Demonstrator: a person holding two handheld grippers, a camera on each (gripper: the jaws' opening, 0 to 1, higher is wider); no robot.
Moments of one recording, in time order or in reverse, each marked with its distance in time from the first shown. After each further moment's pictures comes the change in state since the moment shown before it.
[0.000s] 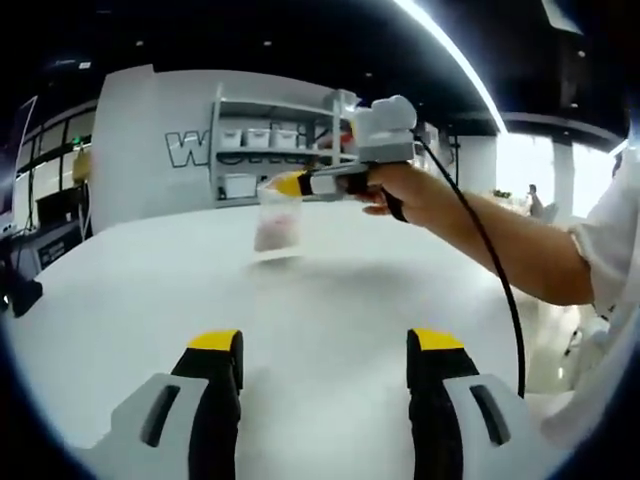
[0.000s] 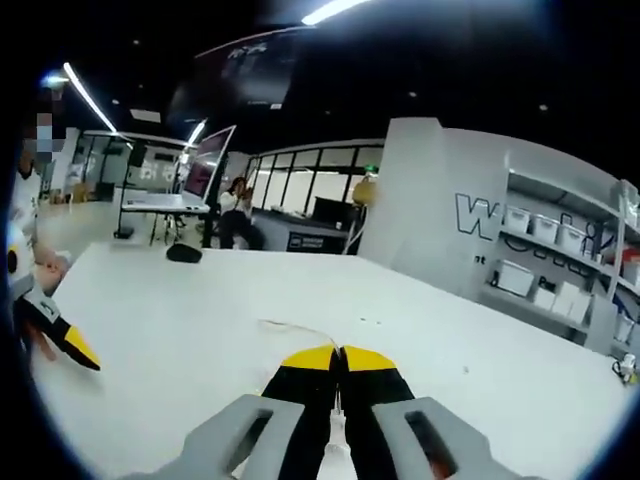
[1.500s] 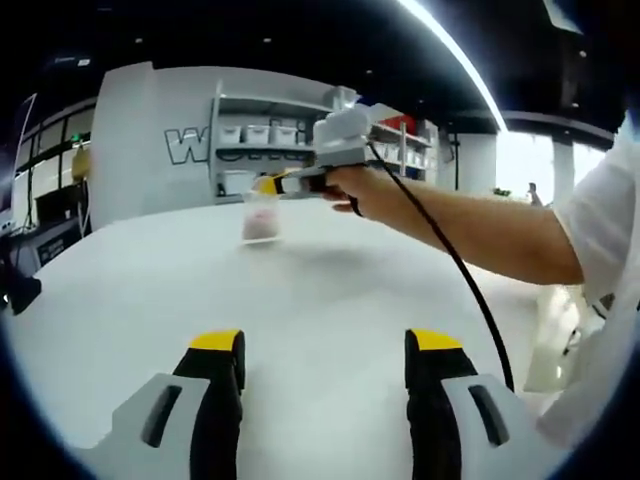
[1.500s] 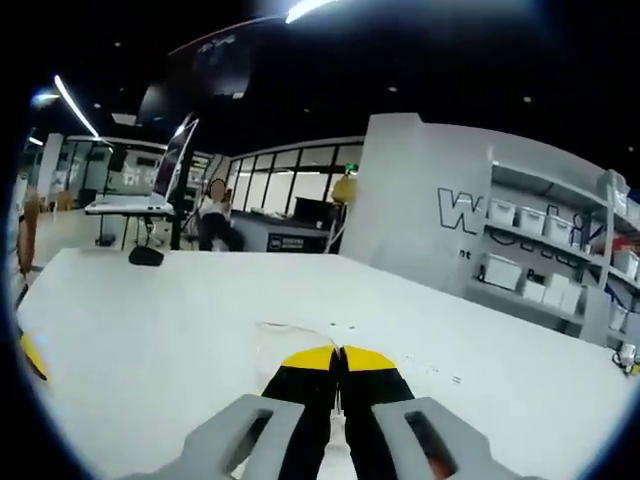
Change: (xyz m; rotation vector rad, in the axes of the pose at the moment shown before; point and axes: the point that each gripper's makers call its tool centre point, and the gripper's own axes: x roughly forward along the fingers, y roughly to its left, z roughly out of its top) left arm 0.000 -0.003 -0.004 -0.004 0.013 -0.008; right arm 0.029 -0.025 -0.010 0.032 0.000 -0.075
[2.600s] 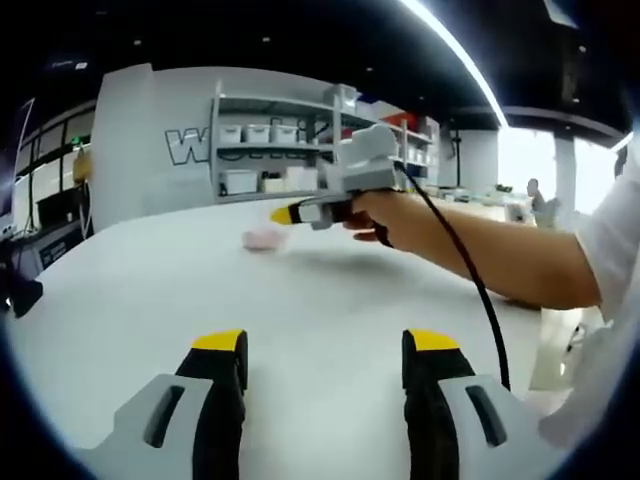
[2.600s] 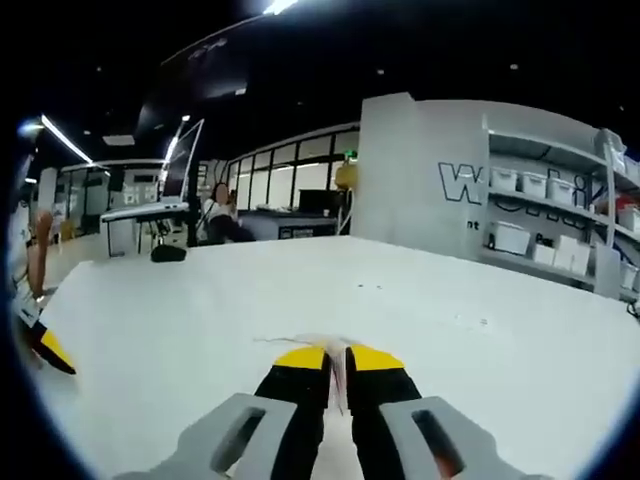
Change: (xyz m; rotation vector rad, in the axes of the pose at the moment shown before) left arm 0.002 0.000 -0.001 0.014 0.008 0.015; right arm -0.012 0.014 -0.043 0.131 0.051 0.031
